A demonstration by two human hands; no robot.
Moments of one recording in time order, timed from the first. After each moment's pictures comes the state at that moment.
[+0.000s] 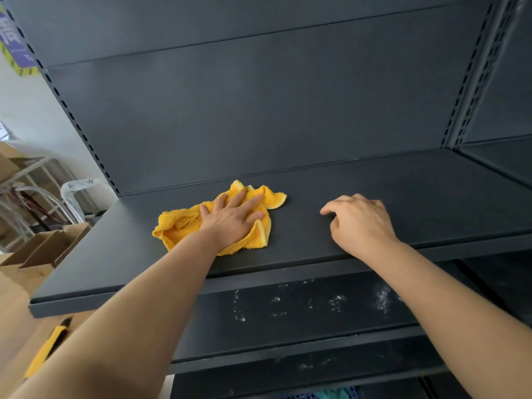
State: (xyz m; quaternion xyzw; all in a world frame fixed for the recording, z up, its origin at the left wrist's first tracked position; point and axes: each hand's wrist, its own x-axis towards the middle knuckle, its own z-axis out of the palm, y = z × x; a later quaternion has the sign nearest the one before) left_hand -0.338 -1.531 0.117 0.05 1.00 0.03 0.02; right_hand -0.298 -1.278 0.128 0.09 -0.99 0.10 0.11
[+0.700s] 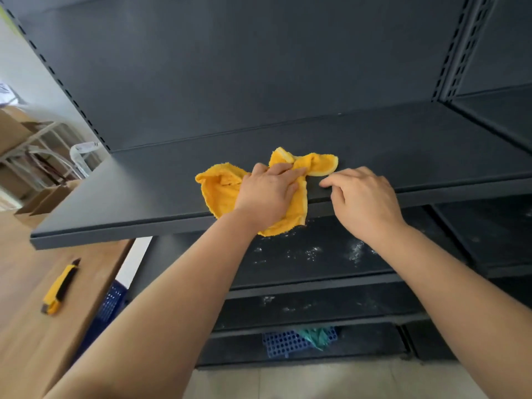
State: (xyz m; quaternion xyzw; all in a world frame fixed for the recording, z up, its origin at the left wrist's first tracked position) left_hand -0.269 -1.390 0.110 0.14 0.98 0.04 -0.10; right_hand -0.250 -1.207 0.099 0.14 -0.95 0.18 0.20
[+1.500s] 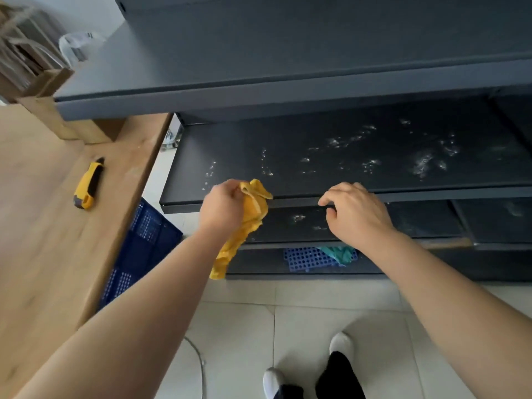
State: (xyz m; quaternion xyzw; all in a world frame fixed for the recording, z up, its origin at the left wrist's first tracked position) left_hand -0.128 -1.574 -0.049 -0.21 0.92 0.33 -0.02; right_hand -0.147 -1.343 -0.051 0.16 -0.98 0.15 -0.03
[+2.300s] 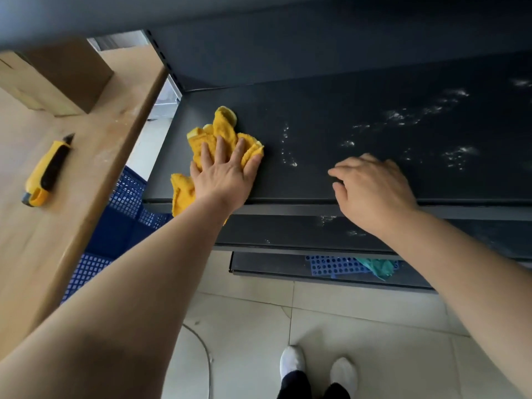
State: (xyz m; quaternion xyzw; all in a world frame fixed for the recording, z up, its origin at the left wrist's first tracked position) left_hand -0.249 -1.638 -0.168 -0.20 0.98 0.03 0.09; right_hand -0.257 -1.396 -0.142 0.23 -0.97 0.07 -0.02
